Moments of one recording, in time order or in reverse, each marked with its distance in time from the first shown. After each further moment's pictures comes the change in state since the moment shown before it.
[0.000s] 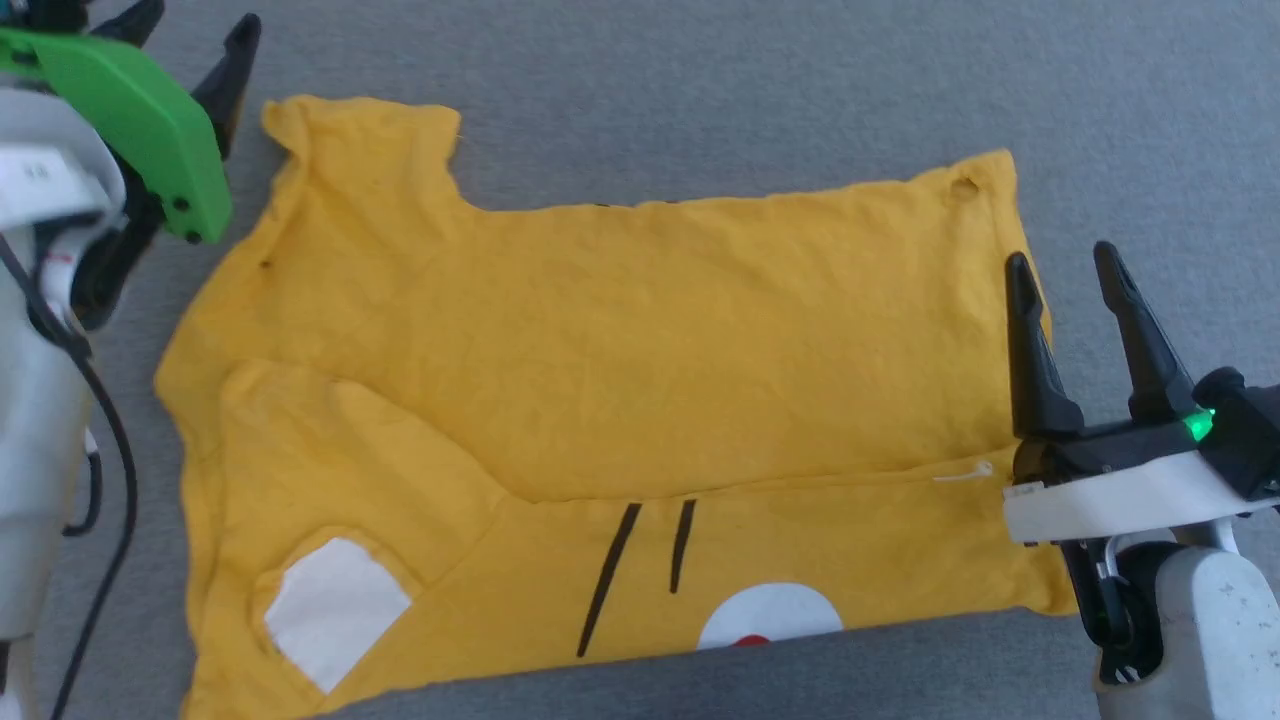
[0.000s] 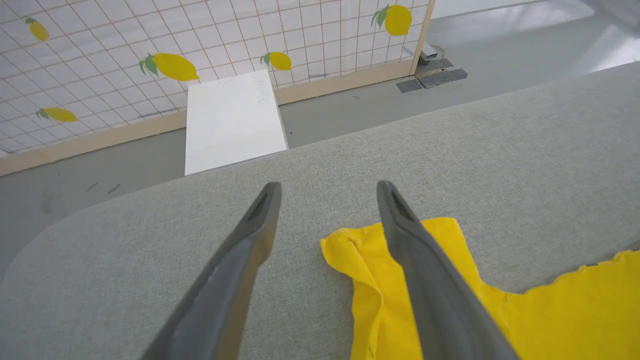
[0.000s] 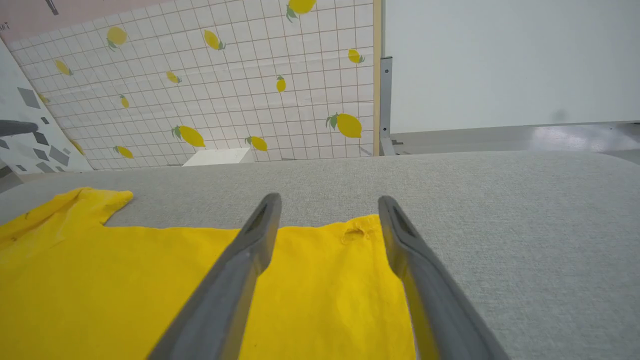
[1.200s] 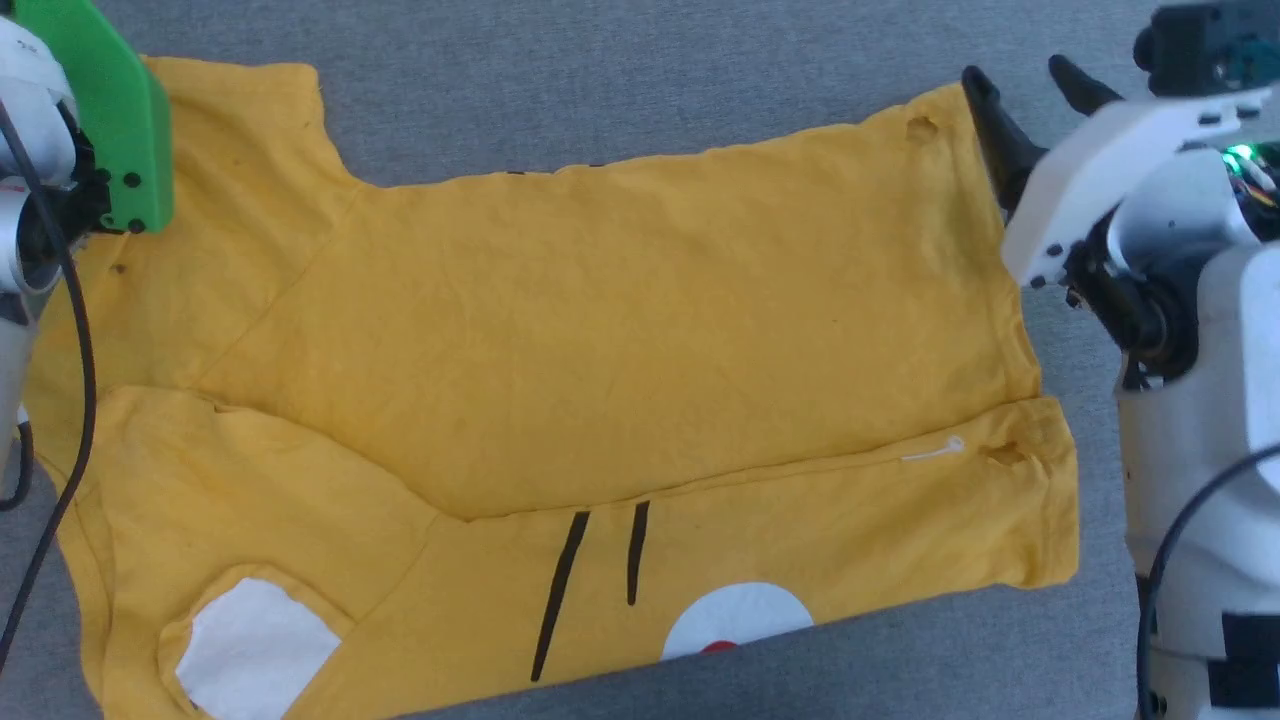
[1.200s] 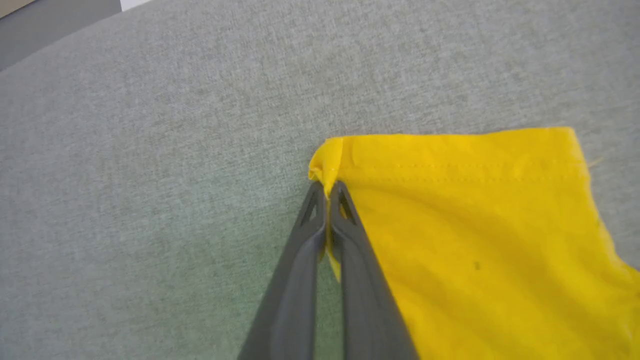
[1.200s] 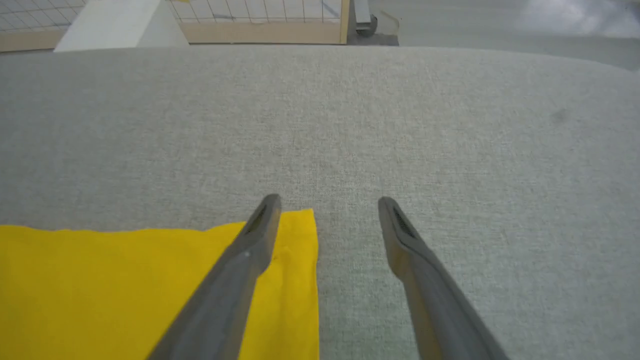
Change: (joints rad) left arm -0.083 0.094 -0.087 -0.017 -0.007 0.138 0.489; right arm -0.519 -0.011 -0.033 0.281 -0.032 0.000 0.636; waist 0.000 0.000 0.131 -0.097
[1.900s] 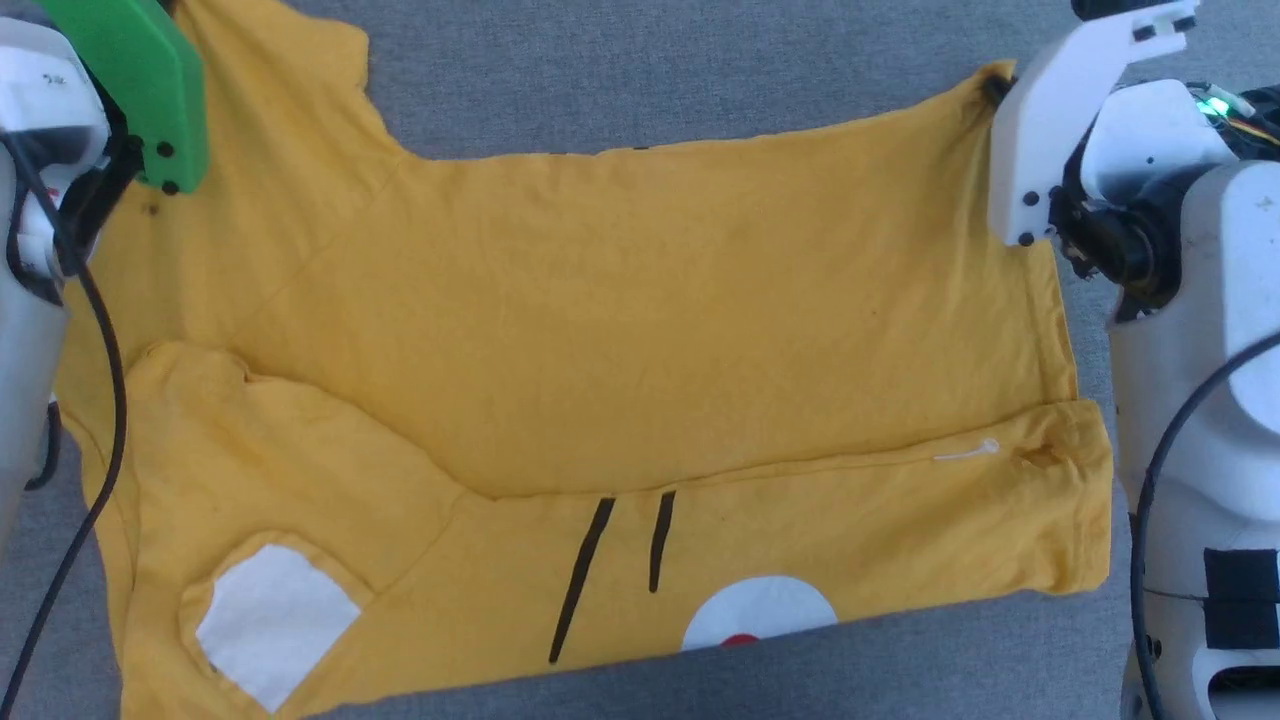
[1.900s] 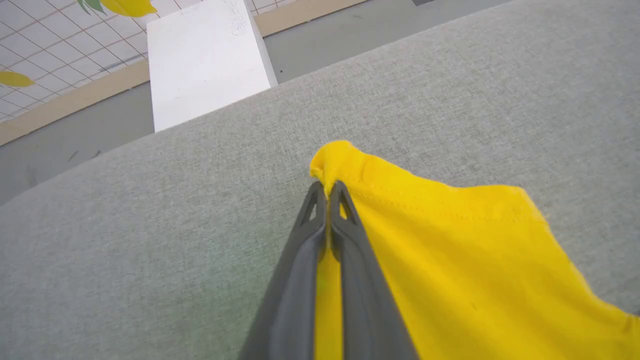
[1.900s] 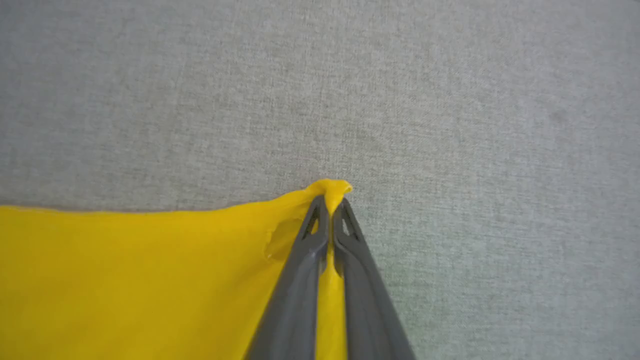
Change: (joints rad) left arm -0.036 -0.044 -0.018 0.031 0.055 -0.064 -0.334; right arm -0.145 0.019 0.006 0.105 -0.123 0.000 0.319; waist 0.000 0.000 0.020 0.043
